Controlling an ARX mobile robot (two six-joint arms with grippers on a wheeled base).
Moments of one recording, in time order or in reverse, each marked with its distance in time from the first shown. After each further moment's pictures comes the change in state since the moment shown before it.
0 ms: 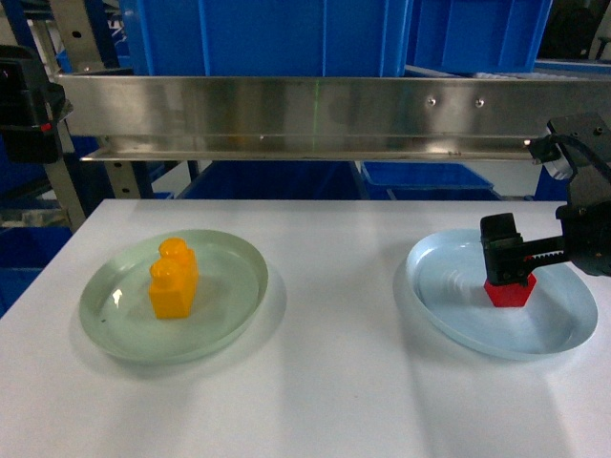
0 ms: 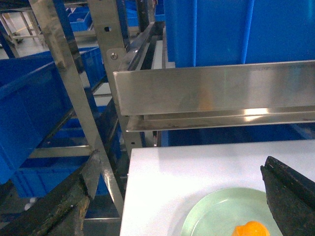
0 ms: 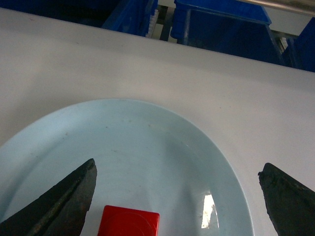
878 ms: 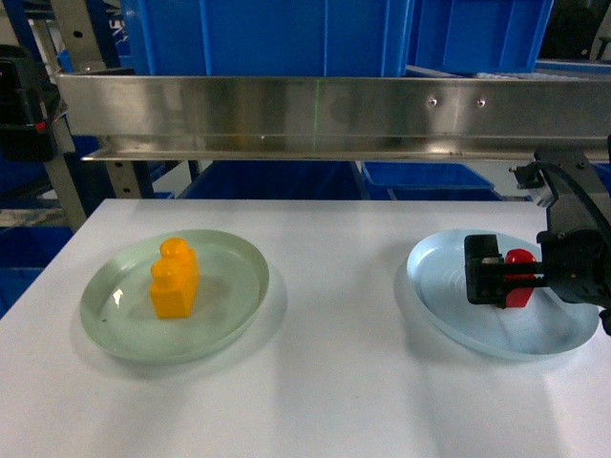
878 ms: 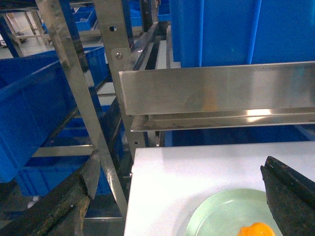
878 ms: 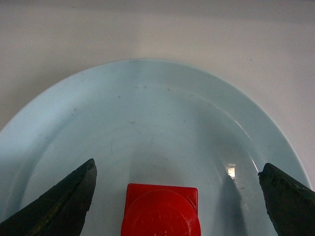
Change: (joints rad) left arm 0.000 0.000 0.000 0.000 -0.001 0.000; right arm 0.021 0.045 0.015 -0.084 0.026 0.160
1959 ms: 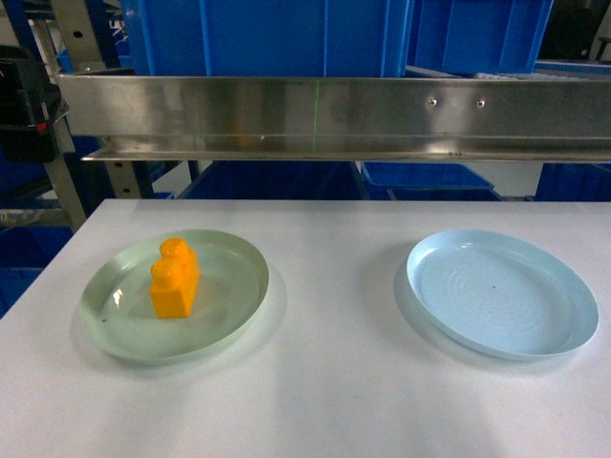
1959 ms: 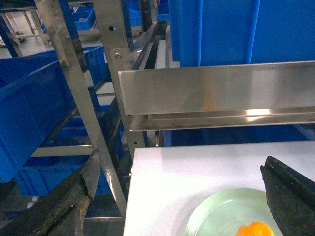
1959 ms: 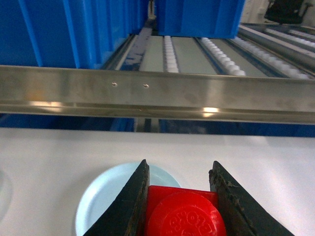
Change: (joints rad) left arm 0.000 0.000 0.000 0.000 0.000 0.000; right arm 0.019 -0.884 -0.307 -0.132 0.081 -0.031
